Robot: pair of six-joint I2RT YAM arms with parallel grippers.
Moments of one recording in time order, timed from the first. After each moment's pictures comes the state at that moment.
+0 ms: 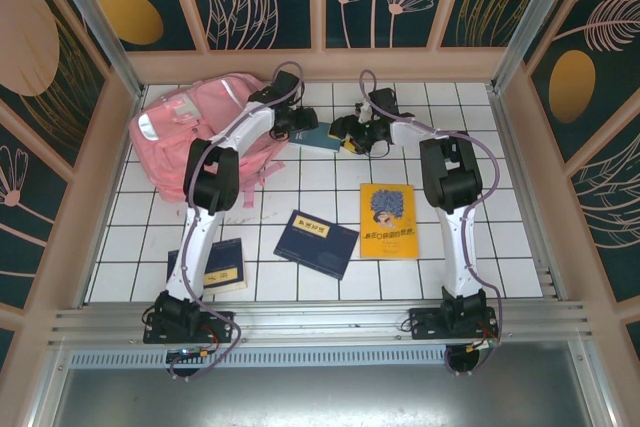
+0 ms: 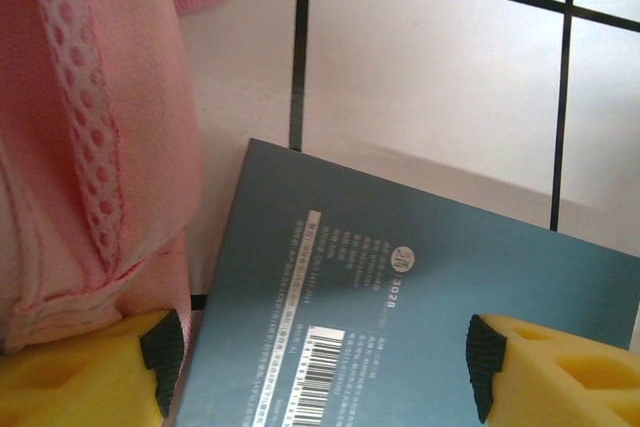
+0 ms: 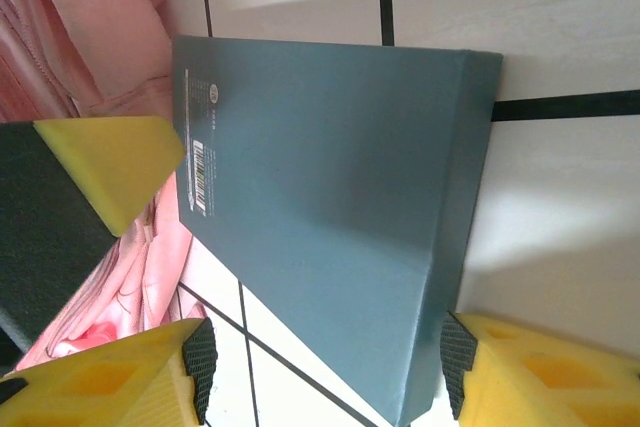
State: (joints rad) left arm -0.40 2.53 2.21 -0.71 0.12 -0.58; right arm 0.31 2.32 1.68 -0.26 -0.67 0.69
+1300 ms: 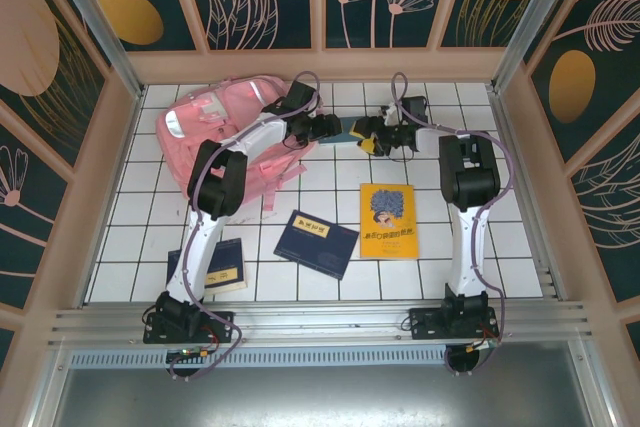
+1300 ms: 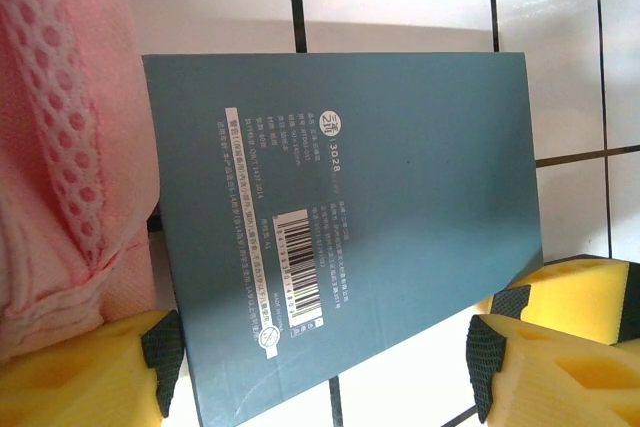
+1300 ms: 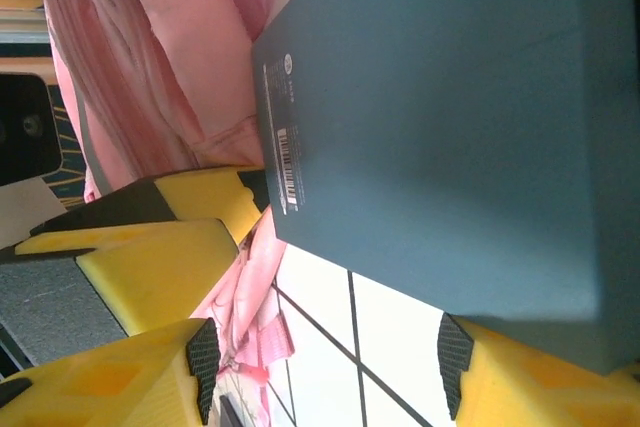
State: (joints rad) left arm -0.47 2.48 2.05 -0.47 0.33 -0.62; right arm 0.16 2.28 1.50 -0.04 -0.92 0.75
